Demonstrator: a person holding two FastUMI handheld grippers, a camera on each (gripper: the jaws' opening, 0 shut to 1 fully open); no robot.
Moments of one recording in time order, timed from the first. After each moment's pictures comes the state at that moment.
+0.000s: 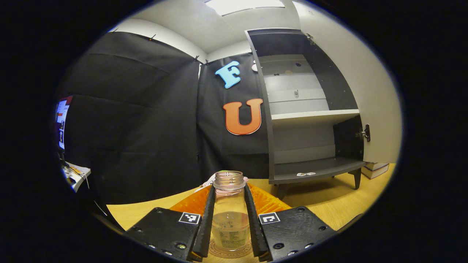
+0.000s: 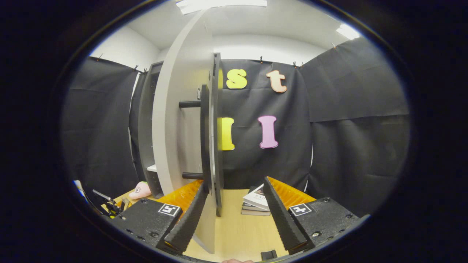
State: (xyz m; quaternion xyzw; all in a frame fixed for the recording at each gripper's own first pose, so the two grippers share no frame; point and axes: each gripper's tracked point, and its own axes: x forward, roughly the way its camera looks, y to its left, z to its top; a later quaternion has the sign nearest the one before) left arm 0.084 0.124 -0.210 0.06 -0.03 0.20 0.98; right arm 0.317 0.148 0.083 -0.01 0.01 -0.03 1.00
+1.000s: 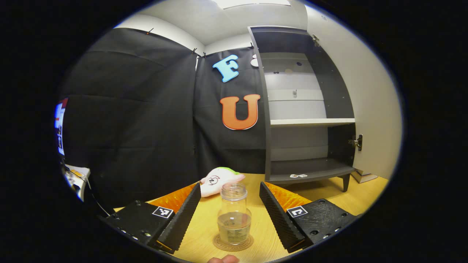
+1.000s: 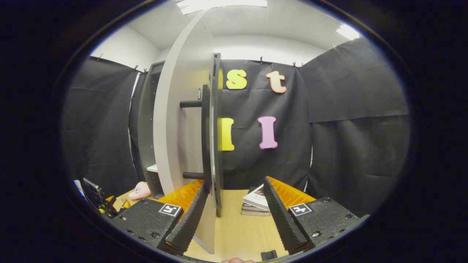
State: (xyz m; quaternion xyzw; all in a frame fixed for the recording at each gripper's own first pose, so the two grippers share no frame) left arm 0.063 0.121 -0.168 0.04 0.03 0.18 0.98; right arm 0.317 0.148 0.084 -0.01 0.01 -0.03 1.00
